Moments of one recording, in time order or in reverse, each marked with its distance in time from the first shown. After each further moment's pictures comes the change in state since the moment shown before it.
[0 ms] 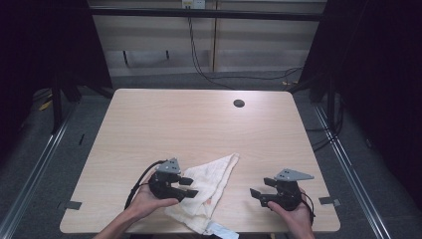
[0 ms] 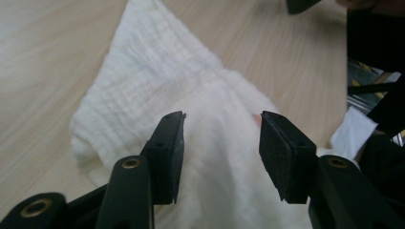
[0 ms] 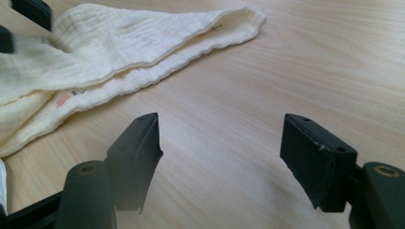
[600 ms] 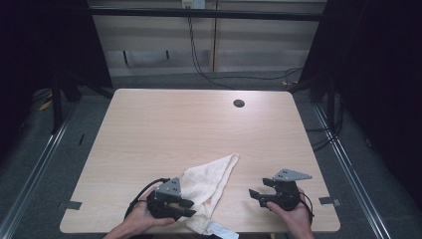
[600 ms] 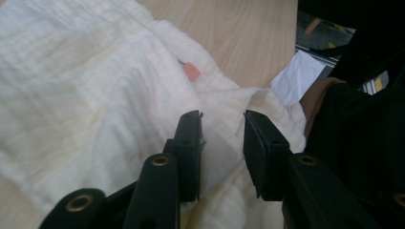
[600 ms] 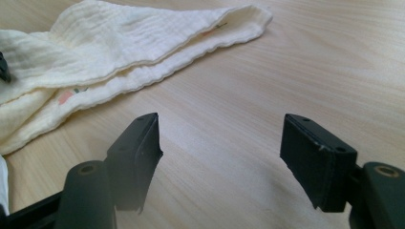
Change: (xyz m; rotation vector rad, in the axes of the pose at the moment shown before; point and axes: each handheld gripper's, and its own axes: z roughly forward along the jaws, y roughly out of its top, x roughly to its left) left arm -0.028 -0.026 0.015 0.114 -0.080 0.085; right arm 0.002 0.001 0.002 0.010 0.011 -0.019
